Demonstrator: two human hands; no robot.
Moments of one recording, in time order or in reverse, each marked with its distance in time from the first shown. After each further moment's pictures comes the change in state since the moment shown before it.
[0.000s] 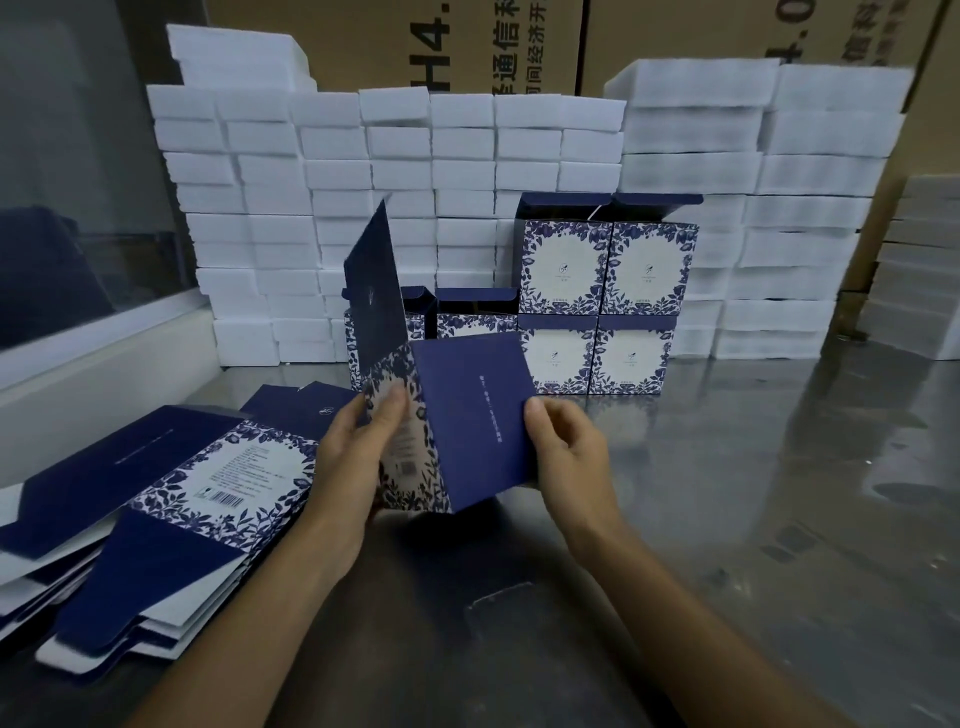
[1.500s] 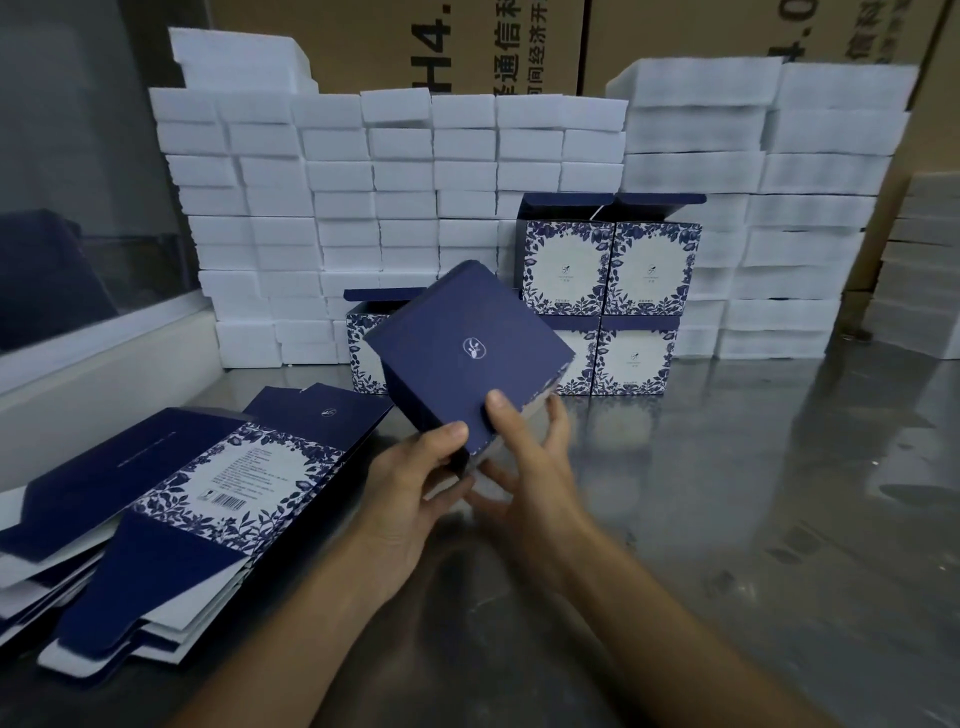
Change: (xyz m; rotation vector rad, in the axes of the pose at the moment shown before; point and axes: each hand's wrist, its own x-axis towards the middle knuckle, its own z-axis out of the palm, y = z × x) left_hand -0.019 -0.010 0.028 -0.197 -0.279 -0.074; right_hand -0.012 0.002 0.026 0.378 -0.192 0.254
